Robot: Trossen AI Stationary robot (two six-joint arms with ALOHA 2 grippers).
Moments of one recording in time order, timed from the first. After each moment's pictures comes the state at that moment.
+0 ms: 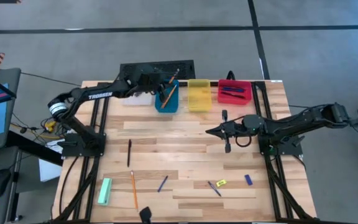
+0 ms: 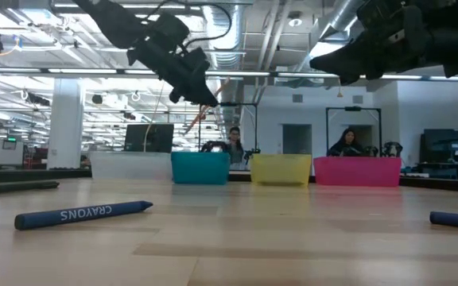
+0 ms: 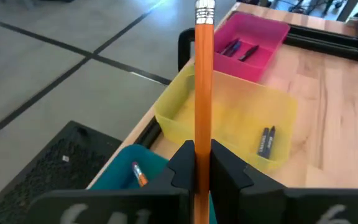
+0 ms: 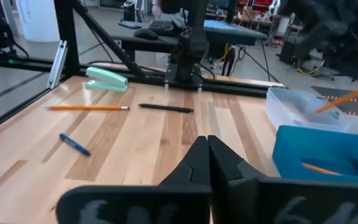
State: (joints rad) left arm 0.61 1.57 1.05 0.02 0.12 0.08; right arm 0.00 1.02 0.28 0.66 0.00 -0.11
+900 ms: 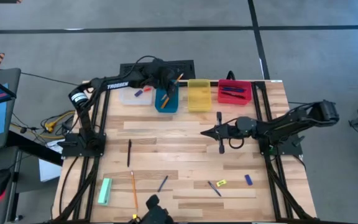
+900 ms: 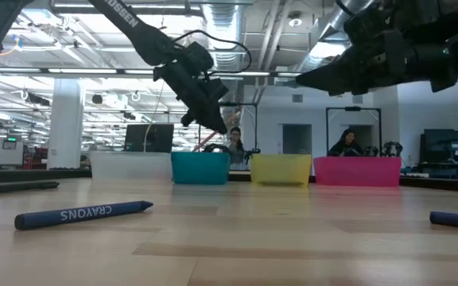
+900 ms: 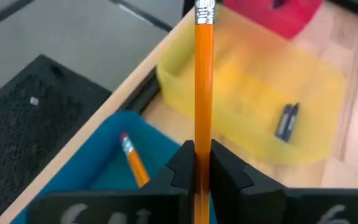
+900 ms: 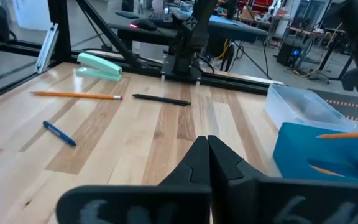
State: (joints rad) left arm 0.67 1.85 1.34 -0.23 0.19 -0.01; right arm 0.00 1.25 0.28 0.88 0.00 -0.17
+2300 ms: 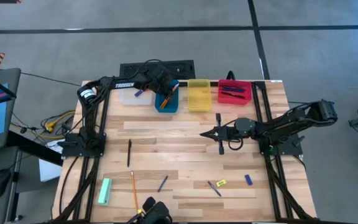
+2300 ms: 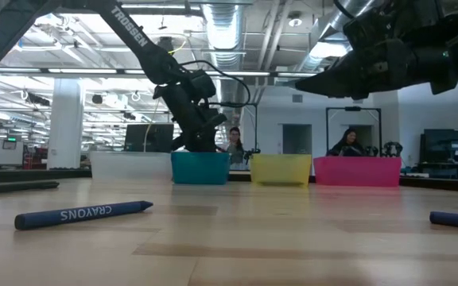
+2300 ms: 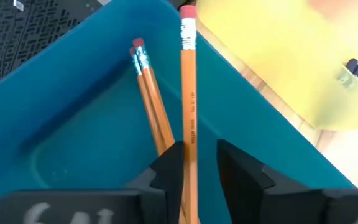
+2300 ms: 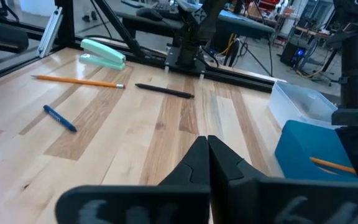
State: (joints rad) left arm 0.68 1.97 1.34 -0.32 0.17 -0.15; right arm 0.01 1.28 0.28 0.88 0.00 -0.22
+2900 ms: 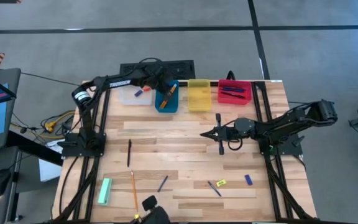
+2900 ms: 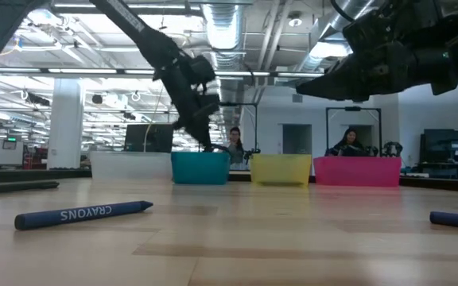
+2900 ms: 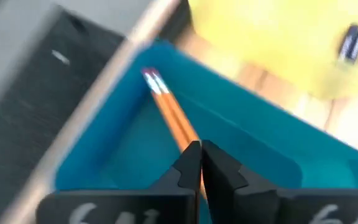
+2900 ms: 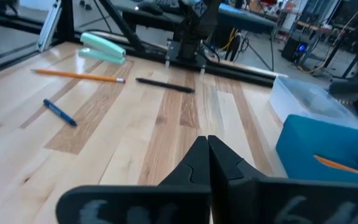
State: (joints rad) left arm 0.67 1.90 1.40 -0.47 0.08 0.13; right arm 0.01 1.28 0.28 0.86 0.00 -0.22
